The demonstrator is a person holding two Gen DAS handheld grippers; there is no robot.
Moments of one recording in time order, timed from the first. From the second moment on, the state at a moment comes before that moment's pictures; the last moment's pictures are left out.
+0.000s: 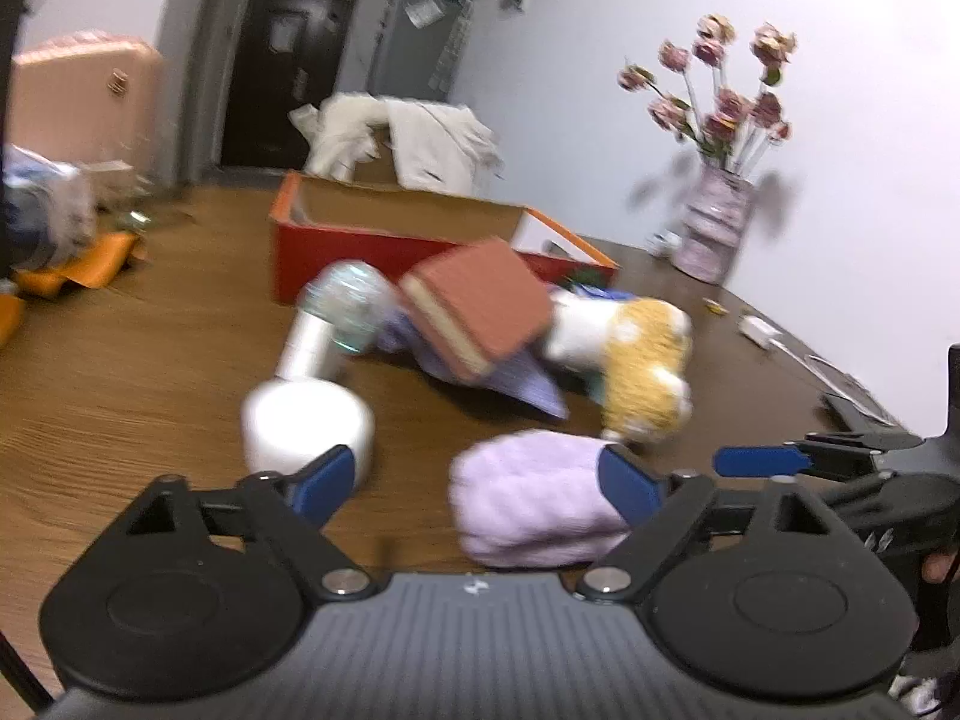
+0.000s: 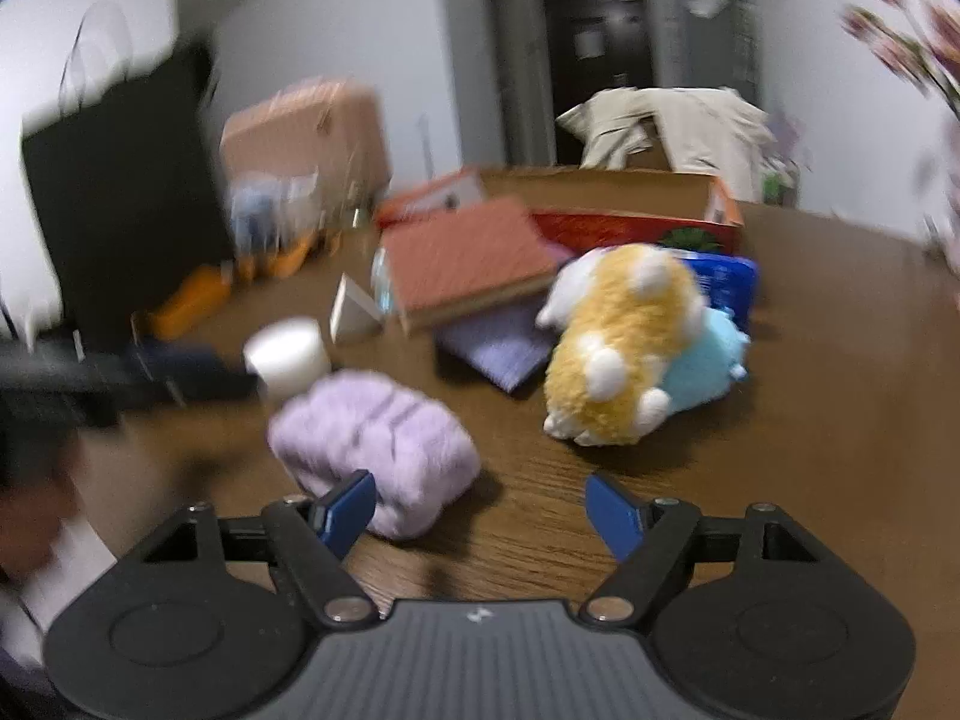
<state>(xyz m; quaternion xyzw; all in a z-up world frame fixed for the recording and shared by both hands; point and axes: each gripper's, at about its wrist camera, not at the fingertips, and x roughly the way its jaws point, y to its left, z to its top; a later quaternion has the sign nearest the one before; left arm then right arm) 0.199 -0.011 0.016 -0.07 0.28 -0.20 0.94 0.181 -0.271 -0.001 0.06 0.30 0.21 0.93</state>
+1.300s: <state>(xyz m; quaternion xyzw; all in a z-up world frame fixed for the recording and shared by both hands) 0.620 0.004 0.058 -0.11 0.37 -0.09 0.92 0.641 -0.203 0.060 0.17 0.40 0.21 0.88</state>
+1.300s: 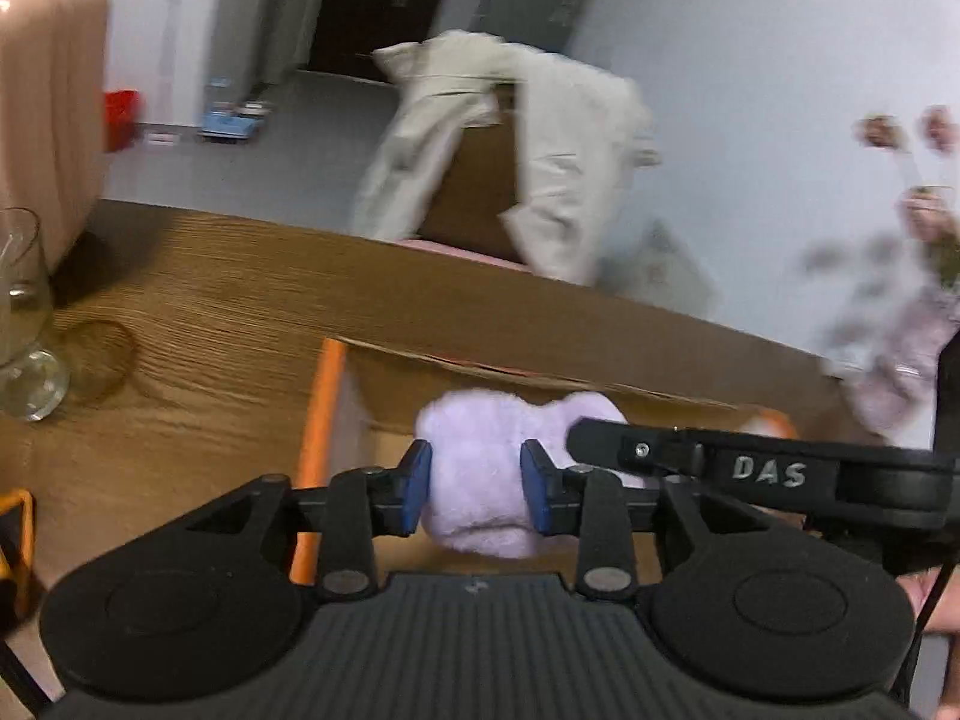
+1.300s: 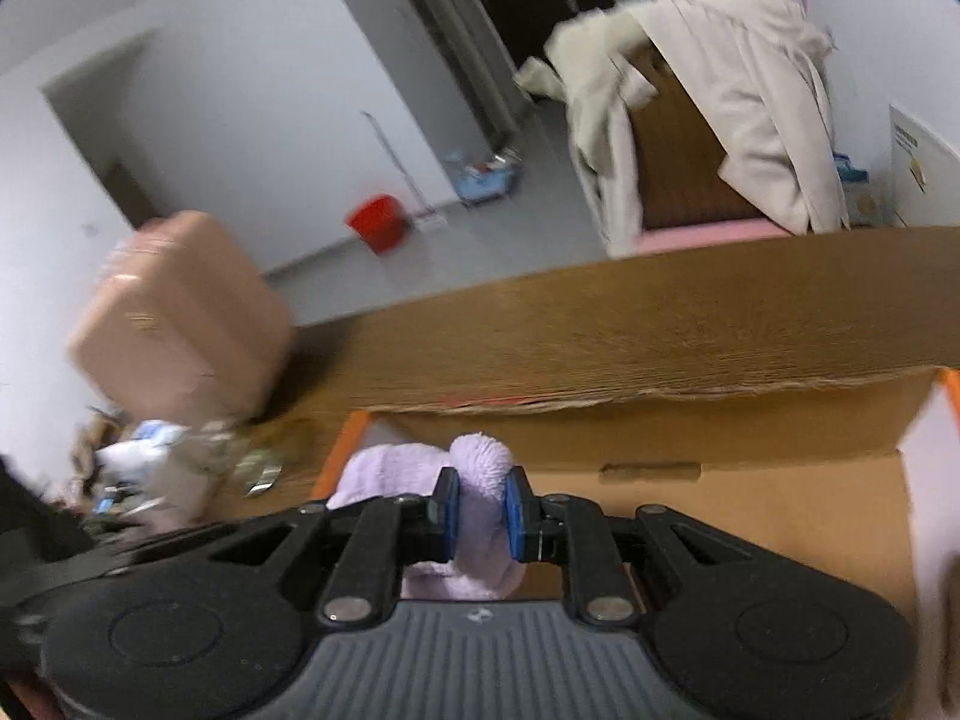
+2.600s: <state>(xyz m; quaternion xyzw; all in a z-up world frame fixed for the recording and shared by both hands) 0.199 -0.010 0.132 0.06 0.12 -0.09 0.99 0.198 -0.302 0.140 0.04 0.11 0.15 0.98</state>
